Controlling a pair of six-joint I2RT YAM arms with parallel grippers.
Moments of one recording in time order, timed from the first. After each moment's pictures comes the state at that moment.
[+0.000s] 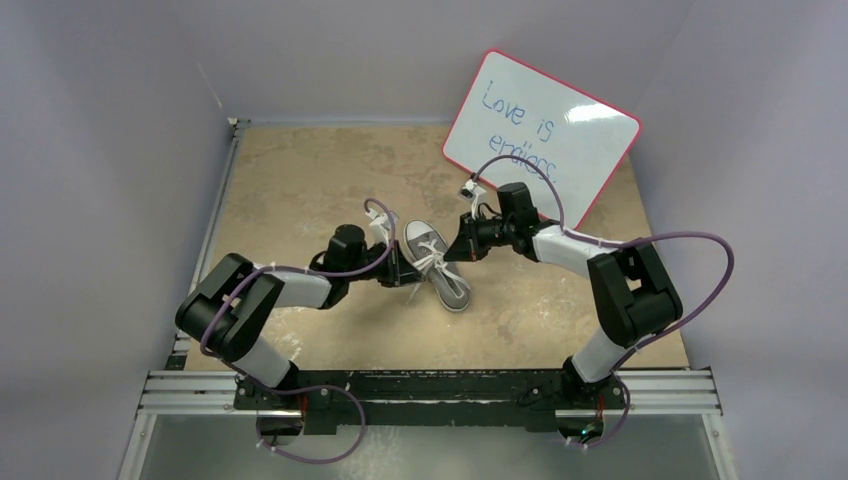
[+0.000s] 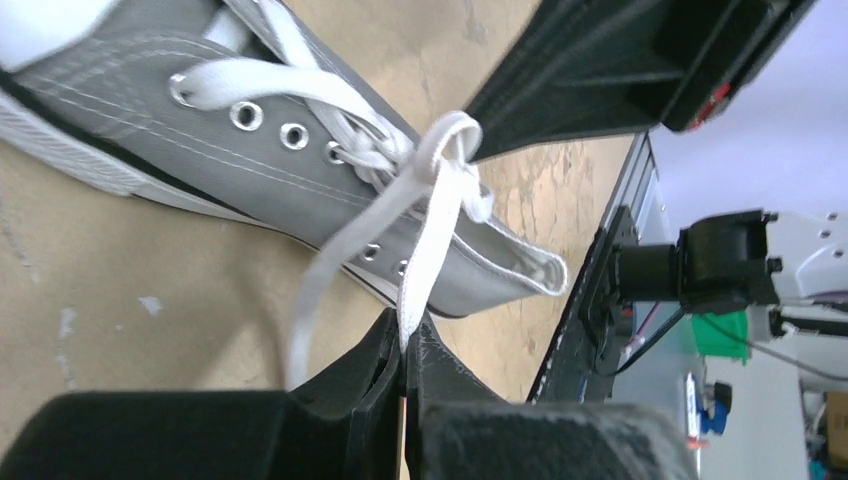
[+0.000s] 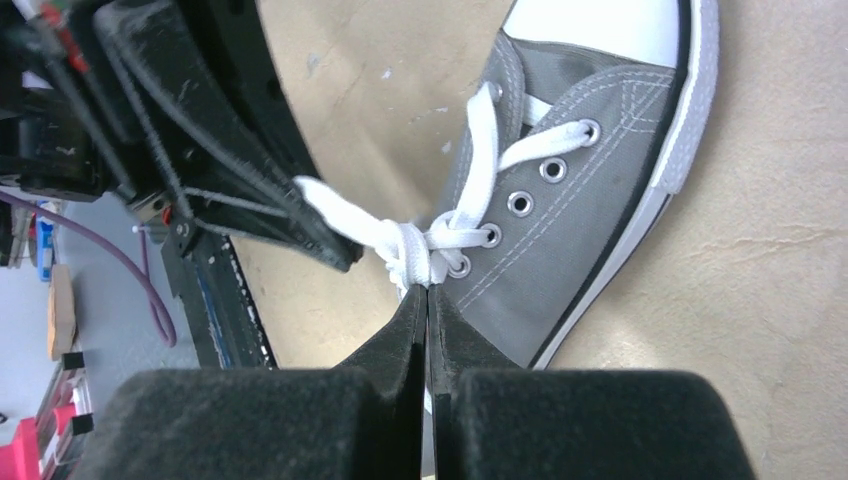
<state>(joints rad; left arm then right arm) -0.53 1.59 0.48 0.68 0.61 -0.70 0.40 1.65 0.87 0.03 -0.82 0.20</state>
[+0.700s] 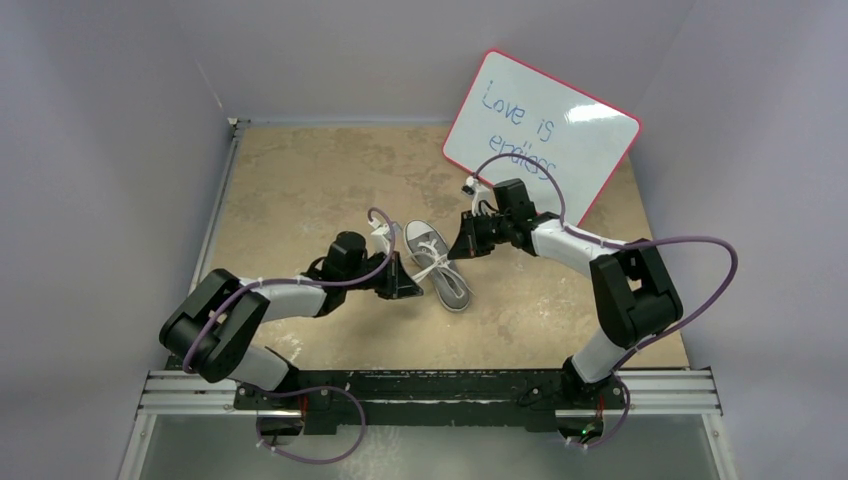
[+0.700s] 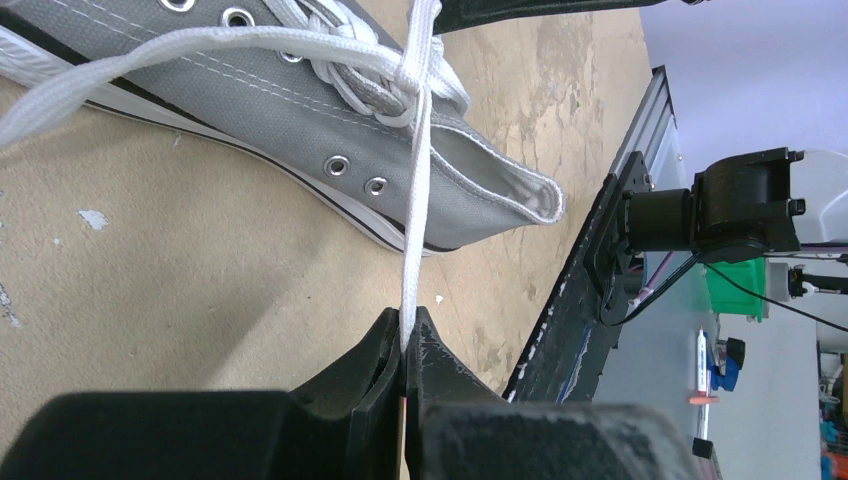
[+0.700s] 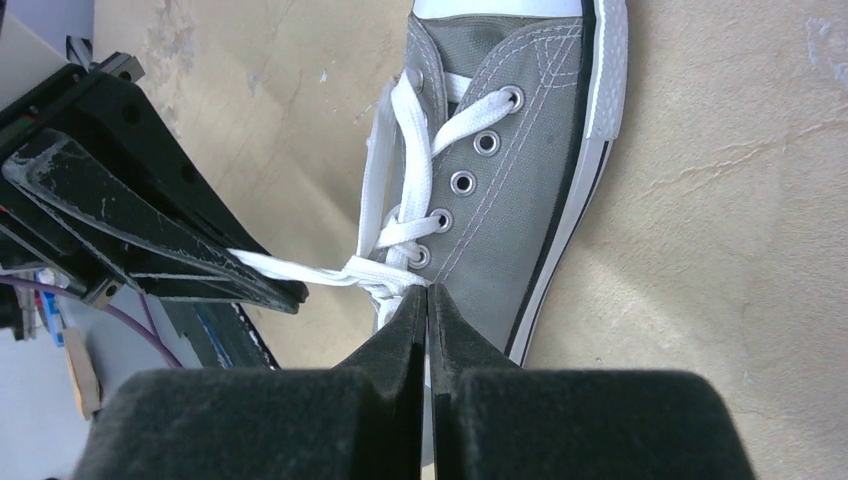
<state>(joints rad) -0.58 1.46 0.46 0.49 0.62 -0.62 0.41 1.64 0.94 -0.15 -0.64 0.27</state>
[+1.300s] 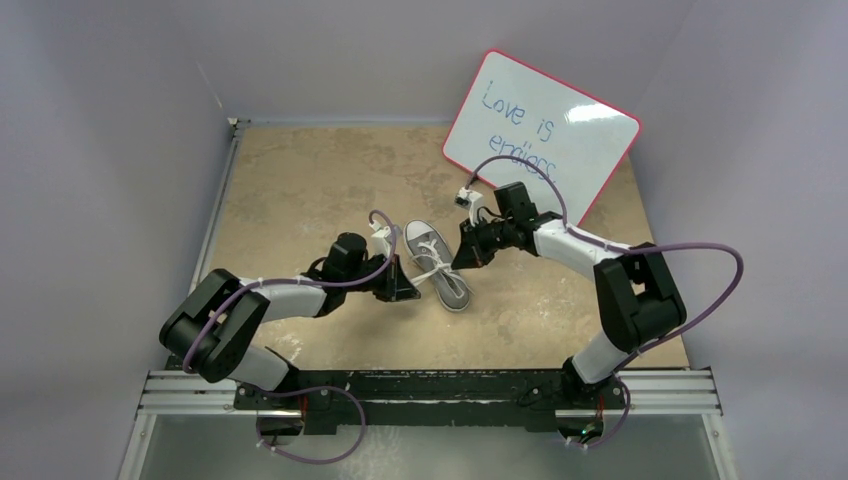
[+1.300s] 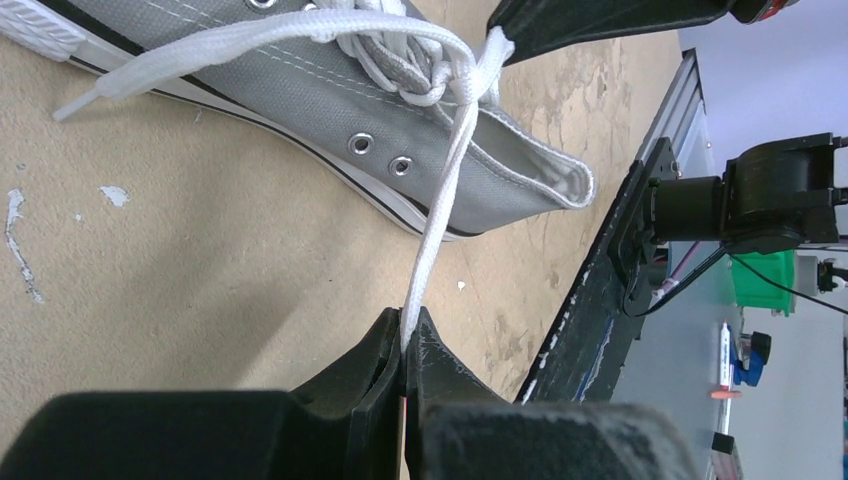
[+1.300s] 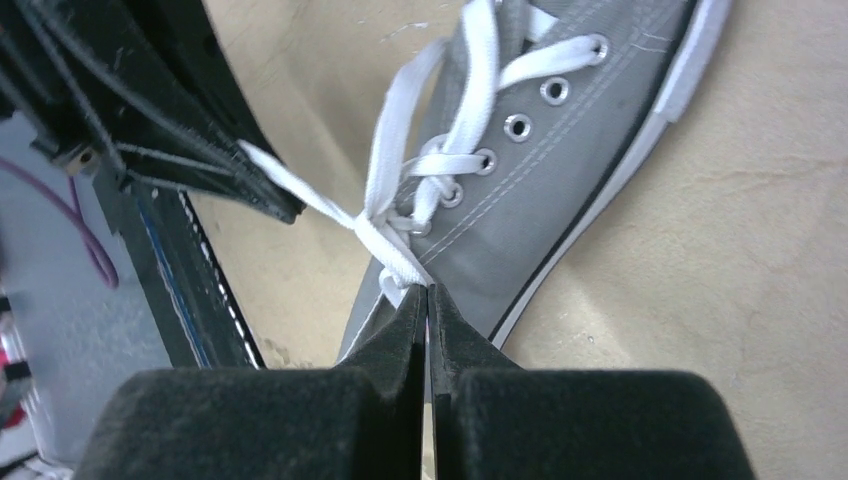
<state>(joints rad) -0.58 1.46 0.45 0.44 0.60 -0.58 0.41 1.61 0.93 -0.25 -0.72 0.02</state>
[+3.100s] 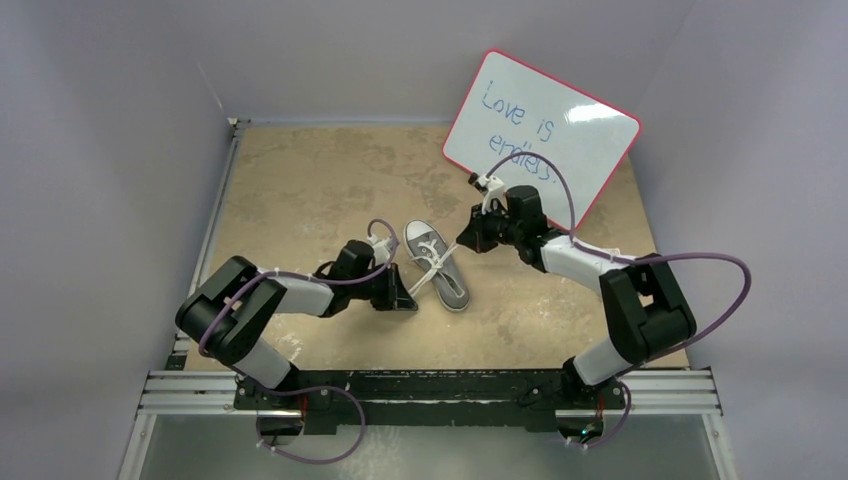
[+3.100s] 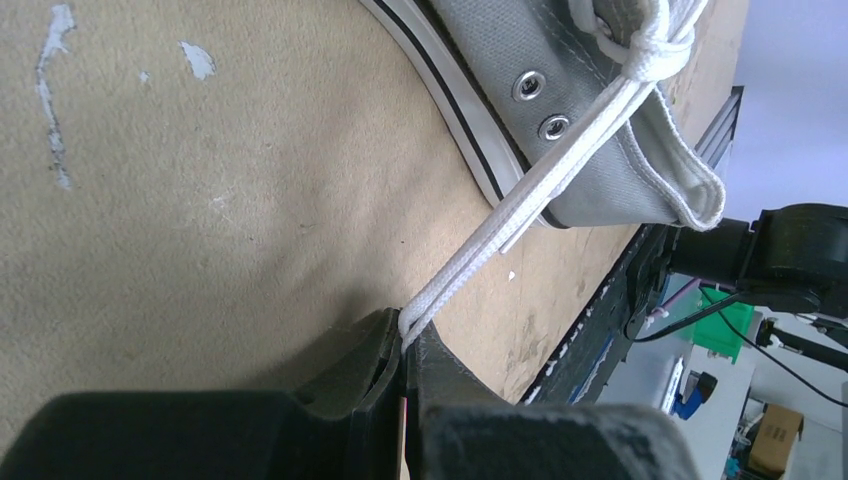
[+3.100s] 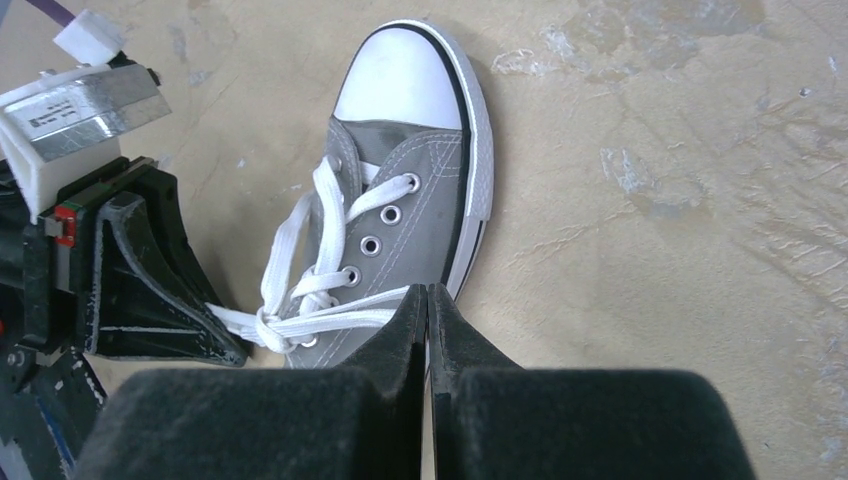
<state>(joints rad) -0.60 1.57 0.45 0.38 0.54 -0.73 0.39 1.54 0.78 0.16 -0.46 0.19</state>
